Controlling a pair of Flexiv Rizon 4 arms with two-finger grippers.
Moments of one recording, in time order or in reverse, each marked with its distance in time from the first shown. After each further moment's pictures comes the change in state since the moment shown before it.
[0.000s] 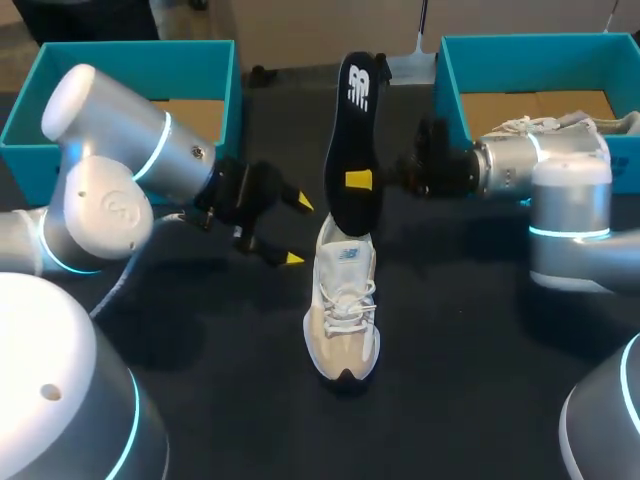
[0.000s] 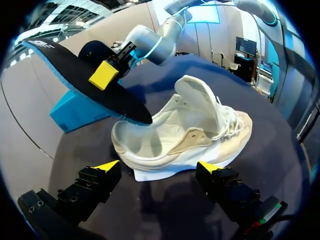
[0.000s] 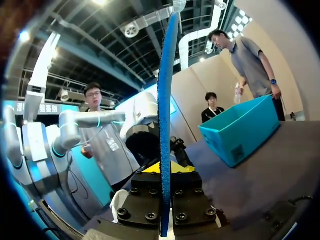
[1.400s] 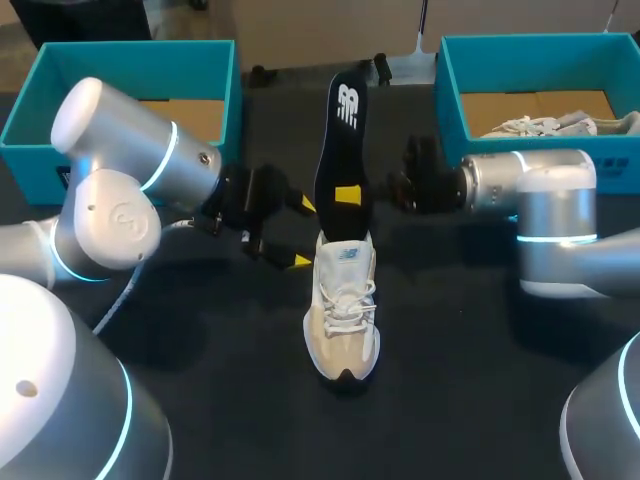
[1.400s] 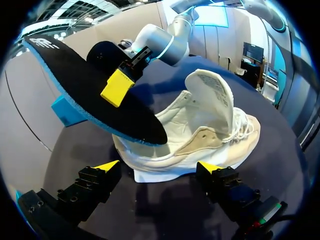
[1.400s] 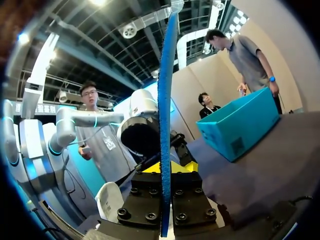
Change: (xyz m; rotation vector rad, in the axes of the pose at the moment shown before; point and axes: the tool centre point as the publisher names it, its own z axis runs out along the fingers) left arm -0.003 0.005 0.015 0.011 -0.024 -0.061; right arm -0.010 -0.025 0.013 -0.002 -0.016 0.015
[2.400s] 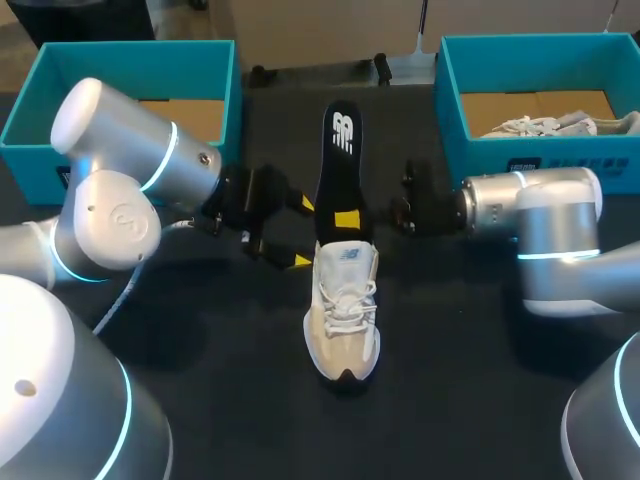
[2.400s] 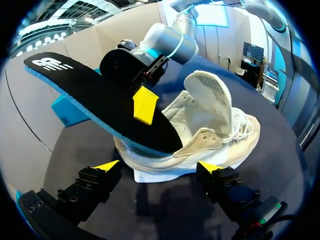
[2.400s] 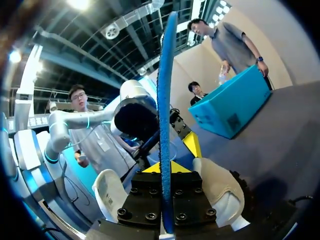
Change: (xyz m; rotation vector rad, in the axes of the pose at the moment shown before) left arm 0.001 0.000 0.000 0.000 -0.001 0.000; right arm 0.009 -0.039 0.000 0.052 -0.072 0.129
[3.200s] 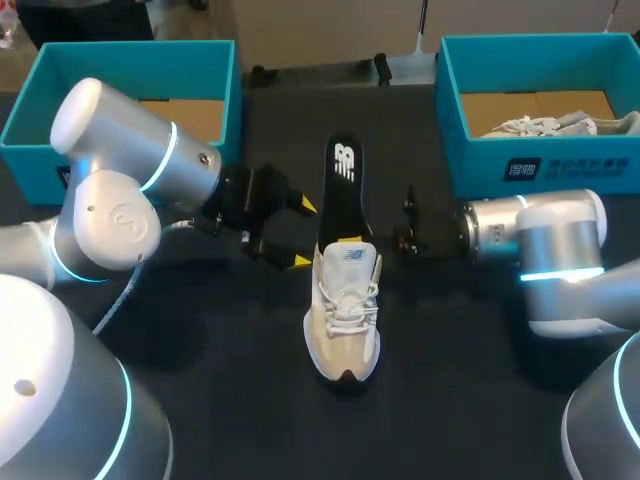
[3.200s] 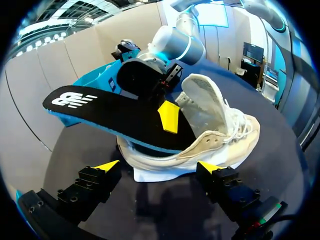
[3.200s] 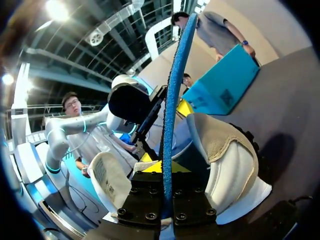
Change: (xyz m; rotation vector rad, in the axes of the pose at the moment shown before) left arm 0.000 0.000 0.000 0.000 0.000 0.000; right arm 0.004 -0.043 -0.002 0.030 -0.029 0.156
